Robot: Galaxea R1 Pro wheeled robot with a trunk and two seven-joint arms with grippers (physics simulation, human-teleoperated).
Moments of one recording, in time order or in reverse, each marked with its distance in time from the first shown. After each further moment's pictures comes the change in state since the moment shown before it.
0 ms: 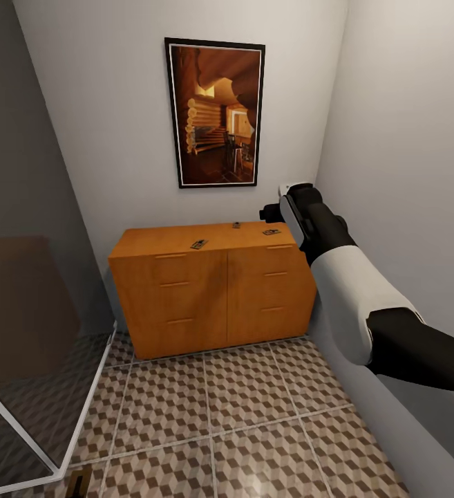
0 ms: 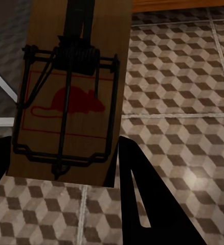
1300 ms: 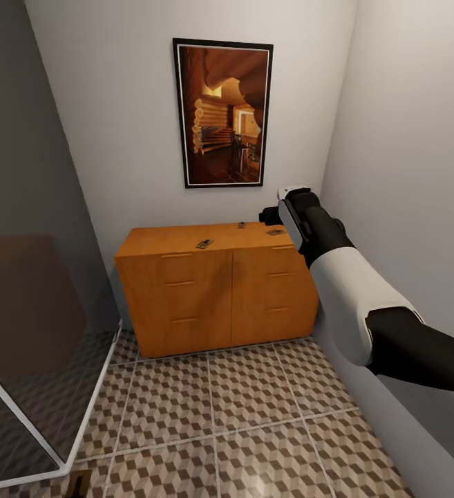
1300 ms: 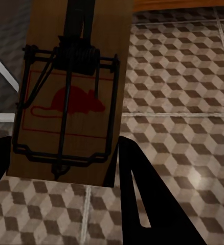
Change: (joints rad) left arm 0.000 0.000 0.000 0.000 0.000 0.001 0.000; right arm 0.001 0.000 0.000 0.039 0.005 -0.048 -0.003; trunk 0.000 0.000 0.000
